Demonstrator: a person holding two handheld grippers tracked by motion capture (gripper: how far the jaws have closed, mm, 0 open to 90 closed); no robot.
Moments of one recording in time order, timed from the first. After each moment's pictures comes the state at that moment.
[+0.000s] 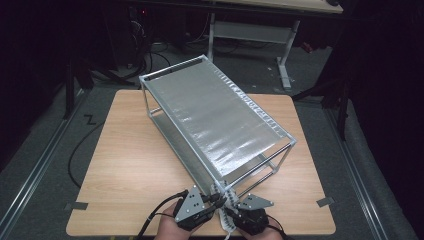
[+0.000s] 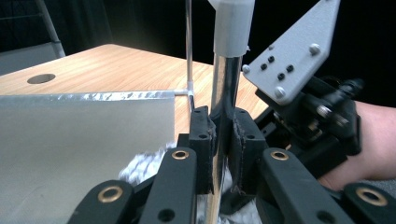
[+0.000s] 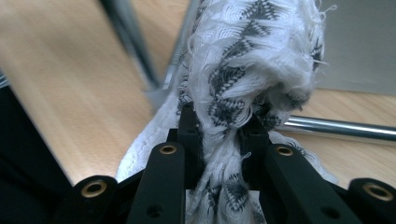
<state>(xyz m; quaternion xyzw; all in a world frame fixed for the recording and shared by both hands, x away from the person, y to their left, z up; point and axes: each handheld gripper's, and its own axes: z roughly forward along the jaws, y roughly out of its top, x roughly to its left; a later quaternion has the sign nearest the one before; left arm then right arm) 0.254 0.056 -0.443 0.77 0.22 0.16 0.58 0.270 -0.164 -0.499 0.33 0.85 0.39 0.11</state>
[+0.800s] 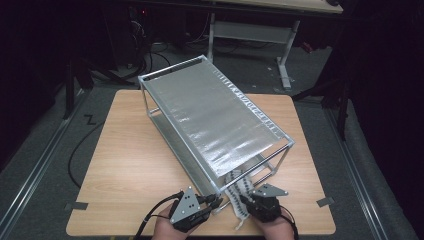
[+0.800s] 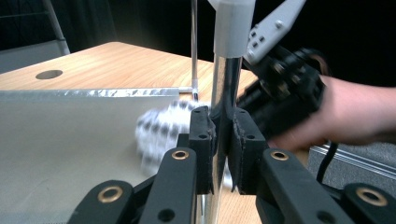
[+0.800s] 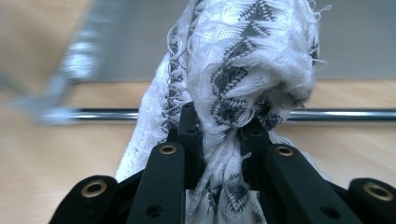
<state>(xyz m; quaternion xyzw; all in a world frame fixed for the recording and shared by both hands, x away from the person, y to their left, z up) 0.248 0.067 -0.443 0.77 0.23 0.17 0.57 0.304 -0.206 -0.496 0.41 0.82 0.37 0.15</state>
